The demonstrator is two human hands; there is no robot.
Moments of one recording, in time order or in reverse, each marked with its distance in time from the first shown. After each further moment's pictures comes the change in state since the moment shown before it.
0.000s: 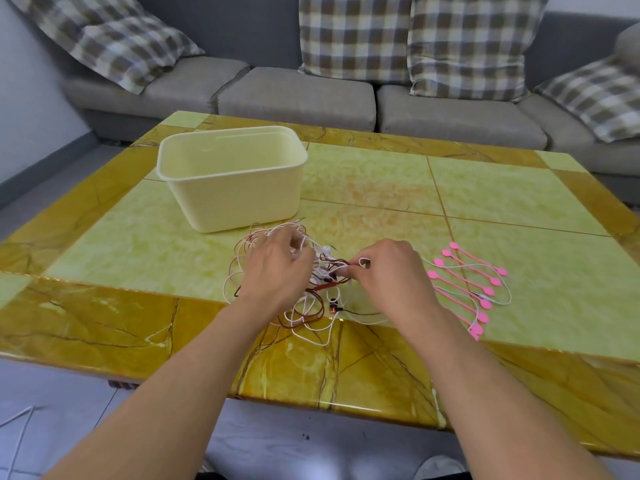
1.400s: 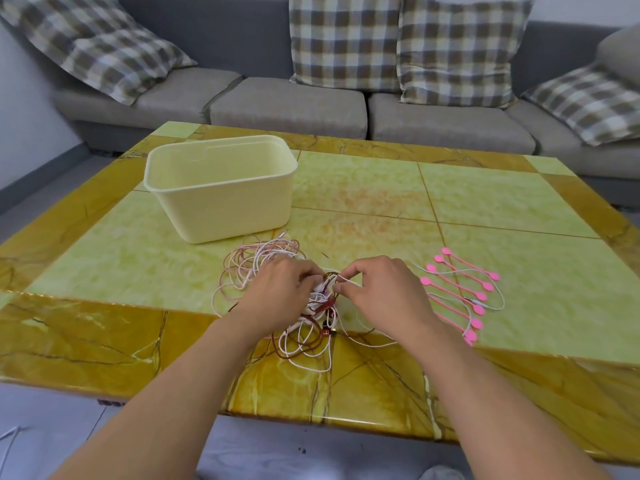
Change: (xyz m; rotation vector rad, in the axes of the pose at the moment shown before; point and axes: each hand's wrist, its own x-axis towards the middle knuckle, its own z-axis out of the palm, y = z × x) left_hand 0.006 -0.013 0.016 0.074 -0.231 0.224; right_hand -0.006 0.015 0.006 0.037 -0.033 0.020
